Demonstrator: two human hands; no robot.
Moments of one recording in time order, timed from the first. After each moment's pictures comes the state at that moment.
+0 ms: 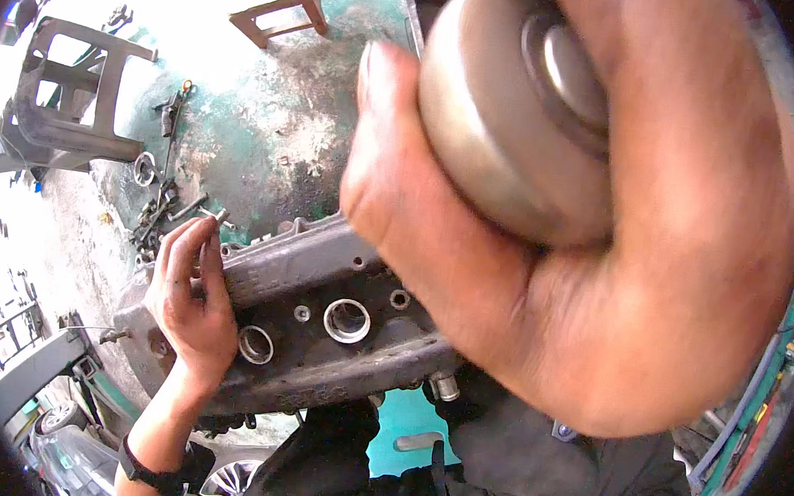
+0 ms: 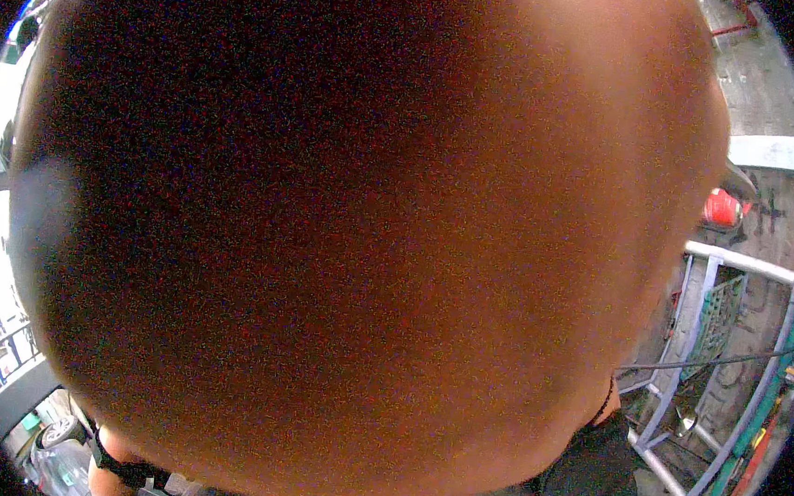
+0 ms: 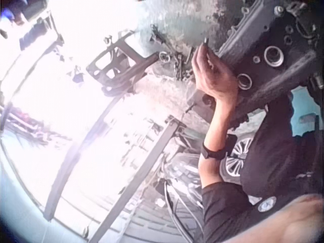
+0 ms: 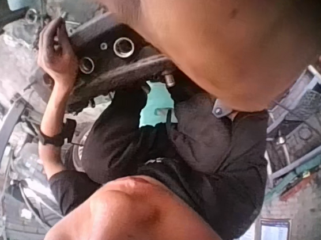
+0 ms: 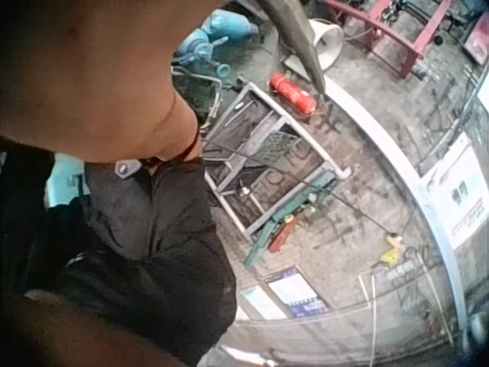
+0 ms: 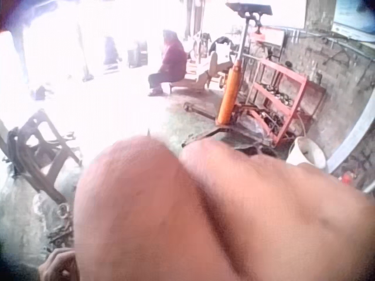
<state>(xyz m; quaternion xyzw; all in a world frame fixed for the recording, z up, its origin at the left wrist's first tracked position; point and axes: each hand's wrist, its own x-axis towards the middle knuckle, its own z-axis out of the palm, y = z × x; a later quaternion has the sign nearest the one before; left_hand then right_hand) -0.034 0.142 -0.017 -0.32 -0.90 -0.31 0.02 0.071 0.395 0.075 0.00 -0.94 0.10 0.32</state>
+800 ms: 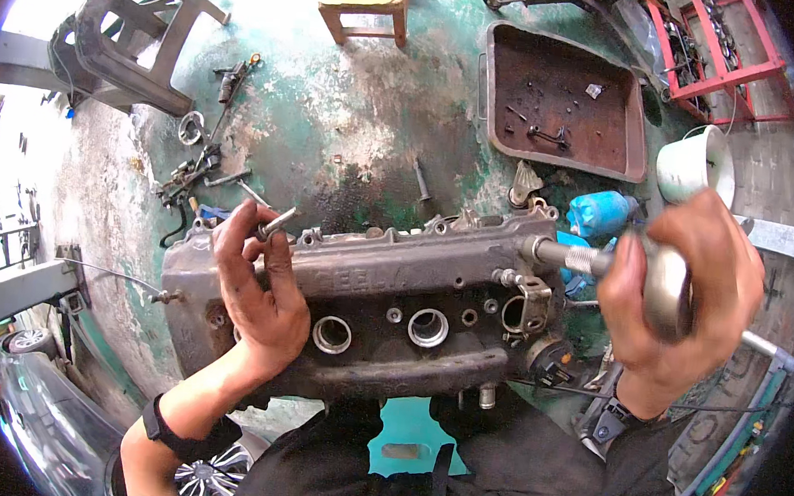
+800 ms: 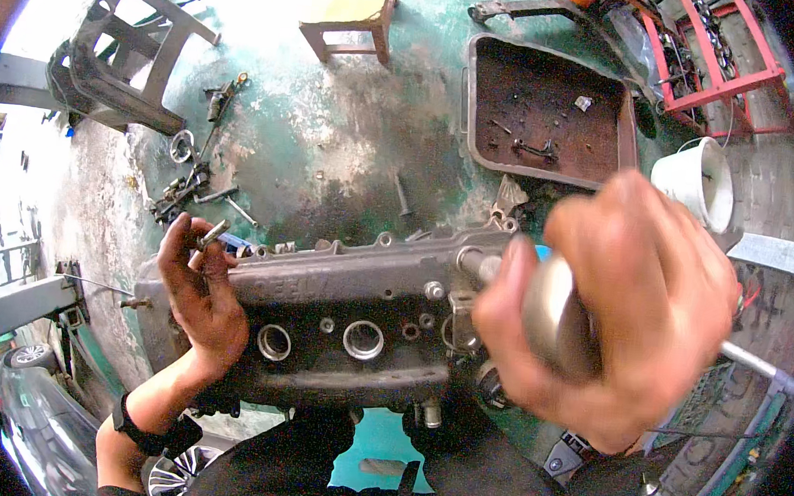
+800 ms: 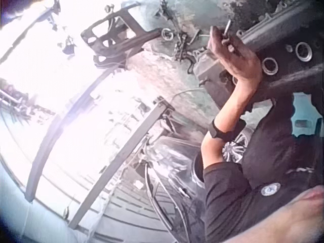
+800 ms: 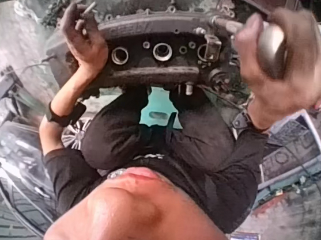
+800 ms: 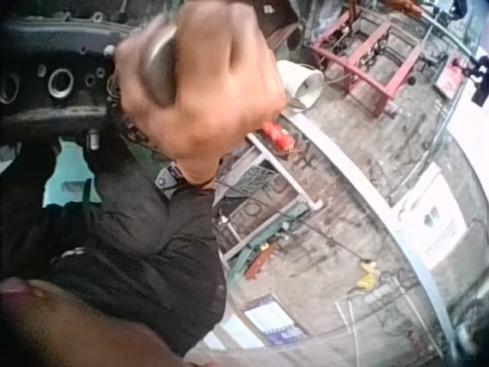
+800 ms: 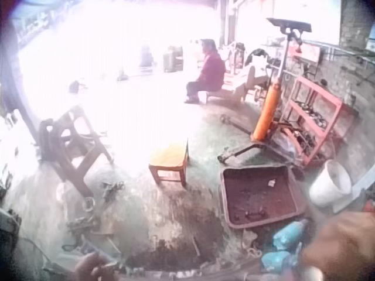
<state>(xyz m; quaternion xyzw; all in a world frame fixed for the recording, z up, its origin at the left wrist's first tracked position) -0.028 0.119 -0.033 -0.21 -0.83 -0.51 0.05 0.064 0.394 0.103 0.00 -0.95 0.15 0.27</state>
